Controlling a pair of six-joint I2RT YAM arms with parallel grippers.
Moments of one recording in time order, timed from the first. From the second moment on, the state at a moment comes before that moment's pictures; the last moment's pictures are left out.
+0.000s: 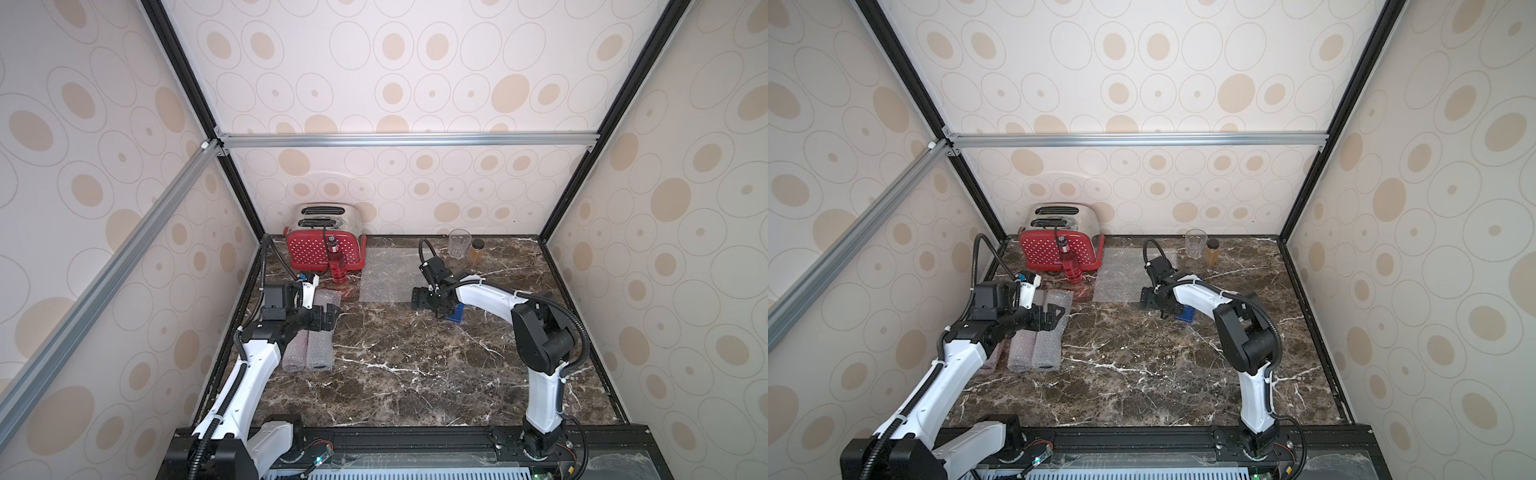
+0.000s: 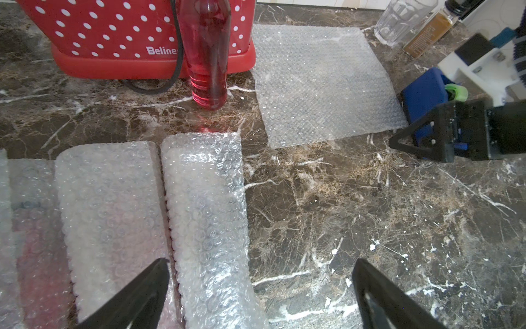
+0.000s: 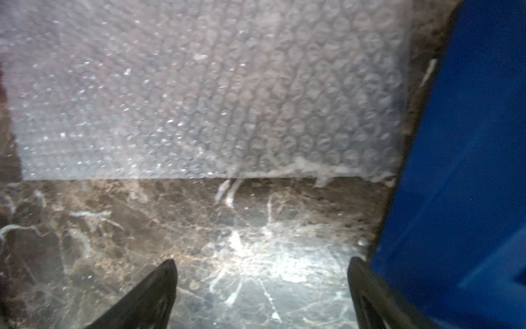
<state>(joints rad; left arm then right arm) -0.01 1.06 0.77 -0.48 0.32 0.04 0.54 1.99 1.43 -0.62 0.03 0.66</state>
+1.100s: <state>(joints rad) -0.01 1.06 0.76 -0.48 0.34 0.04 0.37 2.31 1.89 -0.90 0.26 0.54</state>
